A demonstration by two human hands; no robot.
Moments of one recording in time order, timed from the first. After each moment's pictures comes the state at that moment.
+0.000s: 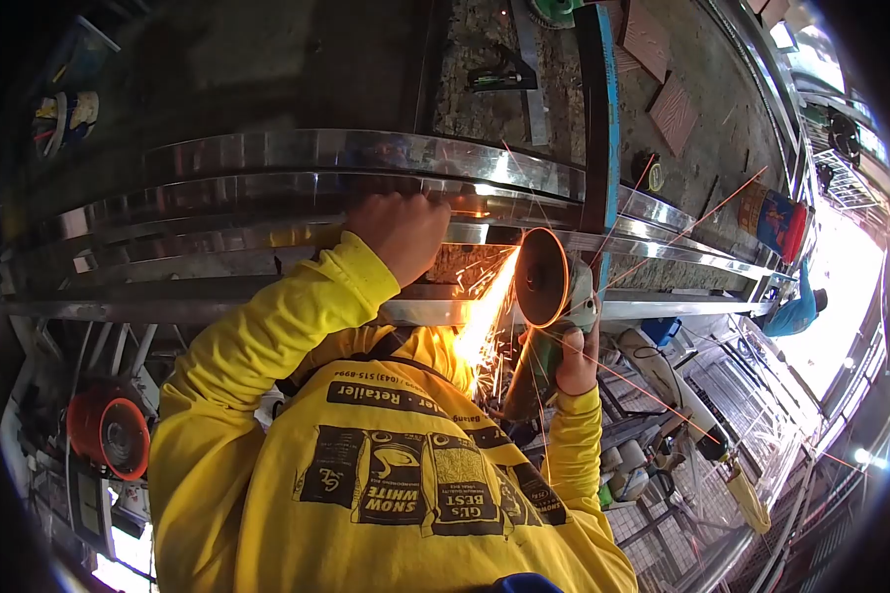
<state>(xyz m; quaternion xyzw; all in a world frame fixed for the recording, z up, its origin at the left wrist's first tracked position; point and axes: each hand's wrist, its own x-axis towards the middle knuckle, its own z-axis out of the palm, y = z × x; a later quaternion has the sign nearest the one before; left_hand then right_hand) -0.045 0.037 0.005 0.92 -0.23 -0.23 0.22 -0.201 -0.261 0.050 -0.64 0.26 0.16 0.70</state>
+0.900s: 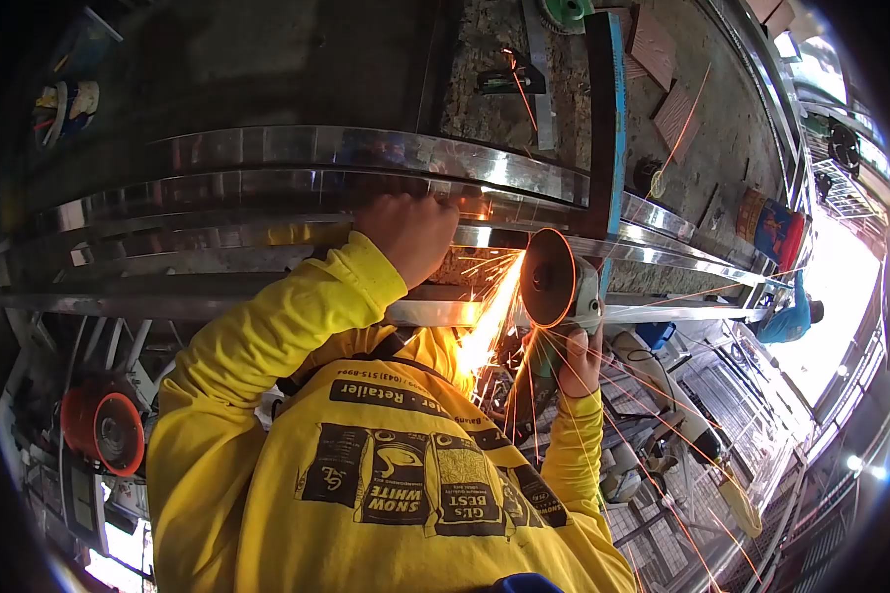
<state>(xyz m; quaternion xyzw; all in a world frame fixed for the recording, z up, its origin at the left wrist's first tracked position) -0.046 0.038 0.003 0.92 -0.23 -0.22 0.23 -0.198 -0.263 0.054 -0.66 0.28 0.15 0.68</state>
